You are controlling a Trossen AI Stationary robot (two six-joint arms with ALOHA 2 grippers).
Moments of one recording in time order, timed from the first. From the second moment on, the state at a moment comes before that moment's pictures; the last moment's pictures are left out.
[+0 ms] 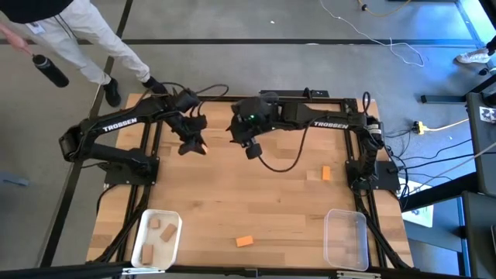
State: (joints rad) left arm 0.57 1.18 0.96 -0.84 0.71 0.14; right arm -0.13 1.91 1.86 -0.63 -0.08 -0.64
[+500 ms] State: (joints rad) left arm 0.57 1.18 0.96 -0.62 0.91 0.11; right arm -0.09 1.96 1.86 -0.50 -0.11 -0.71
